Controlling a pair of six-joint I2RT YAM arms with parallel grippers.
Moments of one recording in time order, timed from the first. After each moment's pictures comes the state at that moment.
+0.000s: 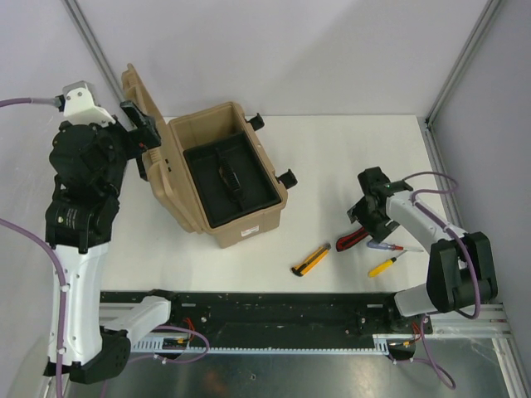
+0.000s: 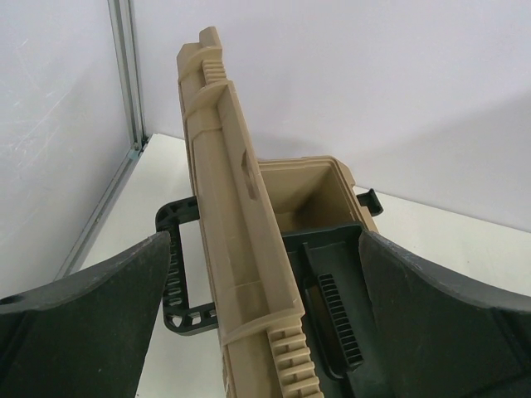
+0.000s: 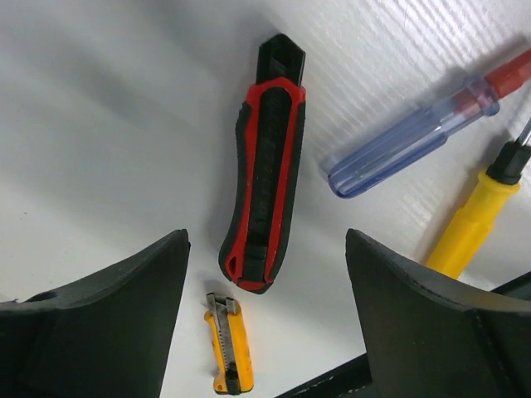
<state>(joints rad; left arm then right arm) -0.16 1.01 1.64 -0.69 -0.29 -0.25 0.27 1.42 0.95 -0.85 0.24 1.11</state>
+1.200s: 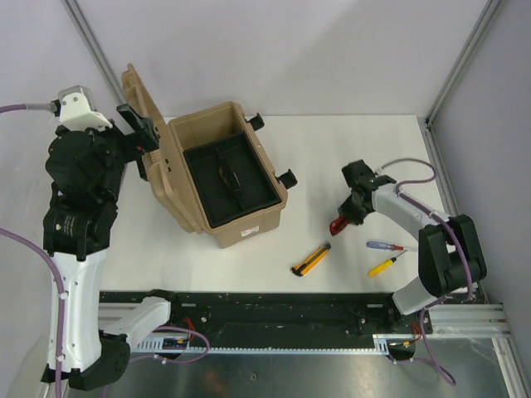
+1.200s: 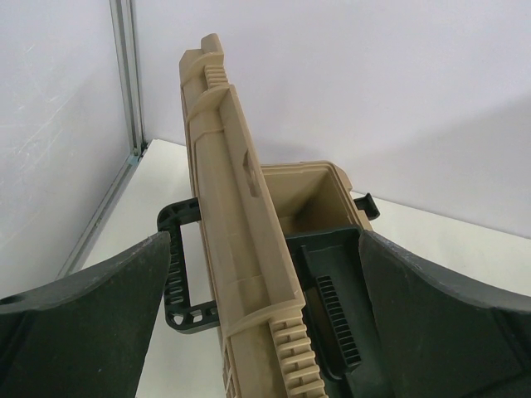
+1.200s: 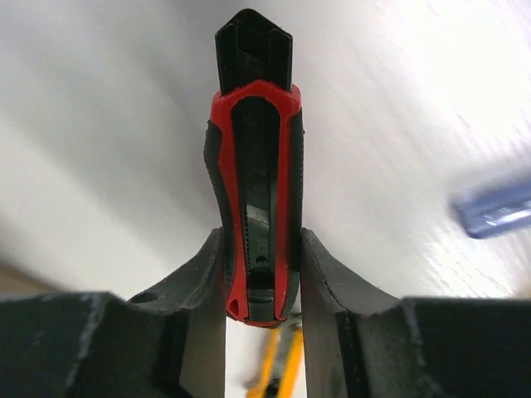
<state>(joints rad) -0.16 0.97 1.62 -0.67 -0.29 -0.25 0.33 1.55 0.96 -0.69 0.20 1.10</state>
